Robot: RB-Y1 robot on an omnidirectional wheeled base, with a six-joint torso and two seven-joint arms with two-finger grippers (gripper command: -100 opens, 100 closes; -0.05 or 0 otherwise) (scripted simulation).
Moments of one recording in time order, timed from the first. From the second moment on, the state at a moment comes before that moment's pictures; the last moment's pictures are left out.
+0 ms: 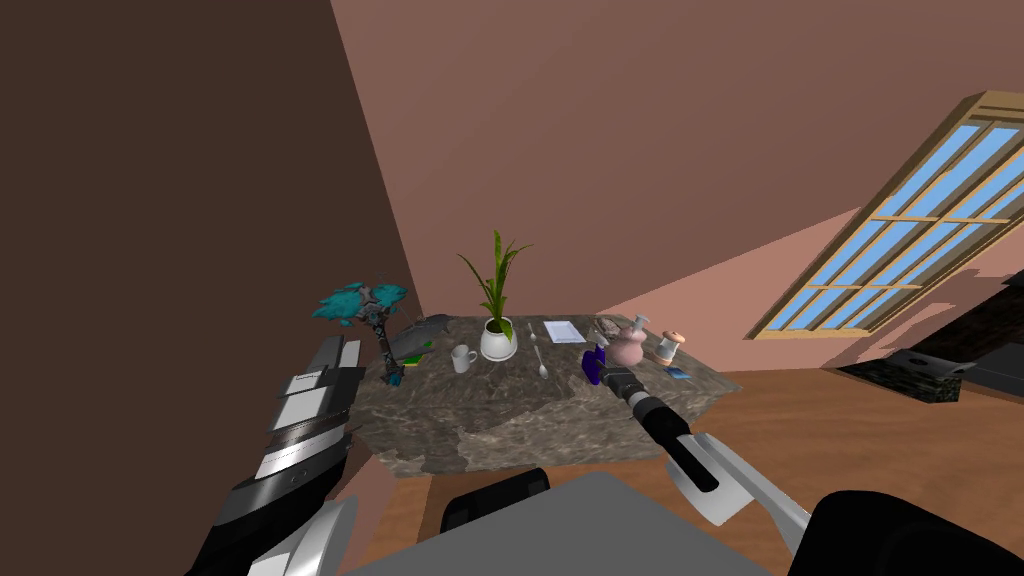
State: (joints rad) left arm 0.52 -0.04 0.06 -2.32 -0.09 -0.46 -0.09; right arm 0.65 -0.54 -0.21 -1.95 0.50 -0.05 0.47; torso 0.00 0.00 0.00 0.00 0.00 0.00
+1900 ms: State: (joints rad) left arm 0.52 -0.04 0.06 -2.32 -0.09 -0.46 -0.09; right arm 0.65 -0.53 -0.46 -1.86 0.52 0.02 0.49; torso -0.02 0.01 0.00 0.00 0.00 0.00
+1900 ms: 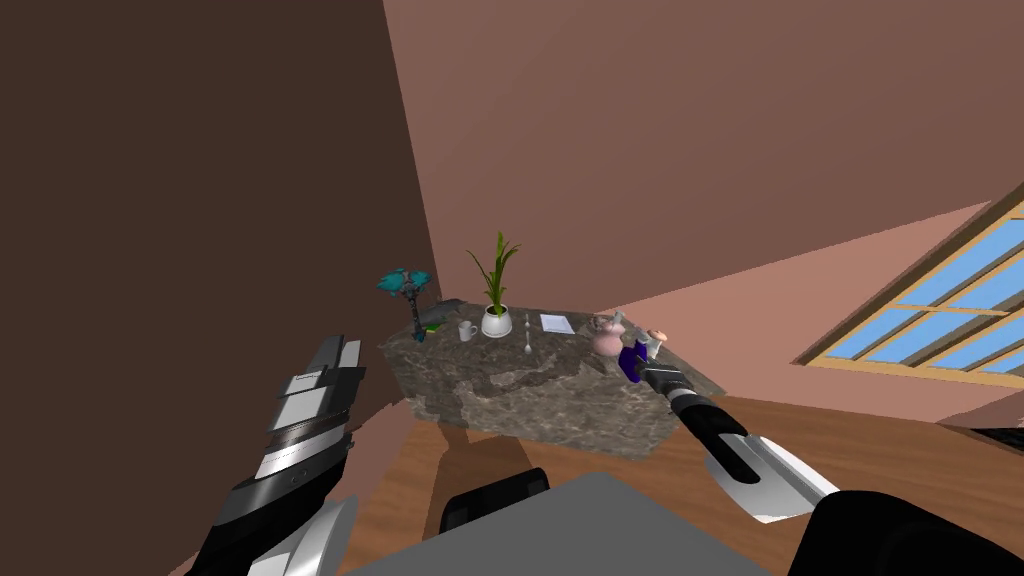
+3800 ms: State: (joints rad) left arm 0.52 -0.04 0.06 -2.32 -0.09 -0.46 -0.09; right arm 0.43 -0.84 -0.47 -1.56 0.36 0.39 0.30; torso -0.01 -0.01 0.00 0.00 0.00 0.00
